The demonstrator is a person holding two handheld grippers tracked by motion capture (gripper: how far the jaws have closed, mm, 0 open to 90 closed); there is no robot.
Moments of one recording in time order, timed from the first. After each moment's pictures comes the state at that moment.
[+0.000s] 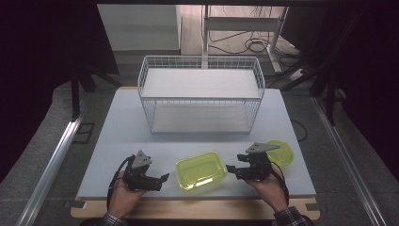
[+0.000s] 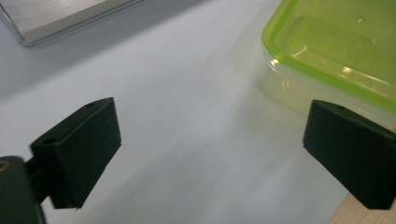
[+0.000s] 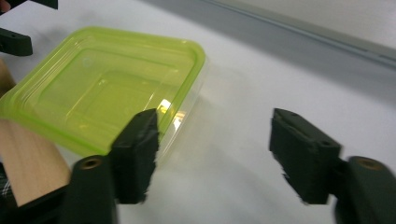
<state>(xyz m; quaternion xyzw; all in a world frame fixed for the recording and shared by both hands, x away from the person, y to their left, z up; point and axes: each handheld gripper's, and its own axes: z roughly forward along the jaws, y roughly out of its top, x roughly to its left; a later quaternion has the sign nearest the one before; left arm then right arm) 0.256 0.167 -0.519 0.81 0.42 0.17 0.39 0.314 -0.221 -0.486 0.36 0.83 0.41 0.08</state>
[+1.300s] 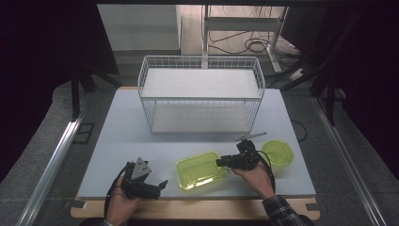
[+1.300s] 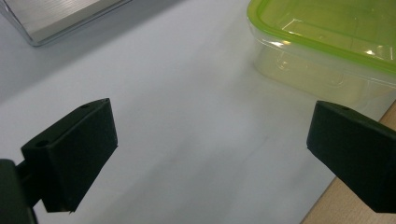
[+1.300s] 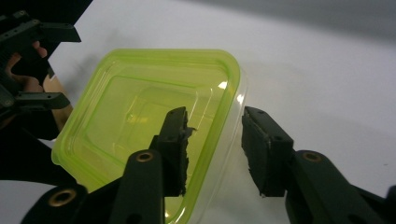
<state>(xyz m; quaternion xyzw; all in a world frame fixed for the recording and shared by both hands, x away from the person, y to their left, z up) 0.239 0.166 -0.524 0.82 0.39 0.19 0.38 0.354 -0.193 -0.497 0.42 0.81 0.40 -0.08</state>
